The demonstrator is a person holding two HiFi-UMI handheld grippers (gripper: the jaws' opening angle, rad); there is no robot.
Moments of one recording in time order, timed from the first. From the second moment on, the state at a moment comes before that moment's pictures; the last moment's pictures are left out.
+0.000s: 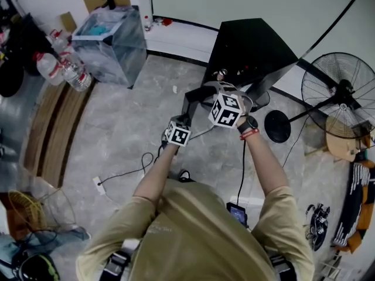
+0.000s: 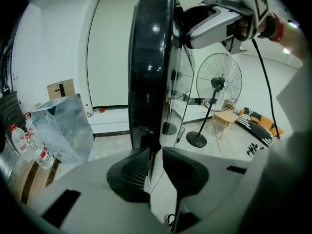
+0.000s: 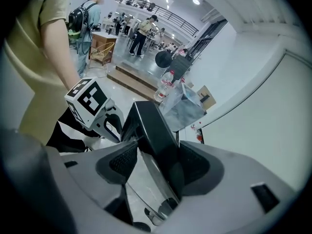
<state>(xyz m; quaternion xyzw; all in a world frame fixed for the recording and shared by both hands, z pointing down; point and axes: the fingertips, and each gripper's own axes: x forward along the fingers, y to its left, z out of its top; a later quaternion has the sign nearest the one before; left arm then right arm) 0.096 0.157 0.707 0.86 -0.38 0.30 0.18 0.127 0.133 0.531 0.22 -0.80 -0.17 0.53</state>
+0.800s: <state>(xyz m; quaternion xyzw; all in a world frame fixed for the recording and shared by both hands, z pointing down) 0.041 0.177 0.621 0.87 -0.41 0.22 0.14 0.180 0.150 0.480 0.51 -0.84 0.03 0.19</state>
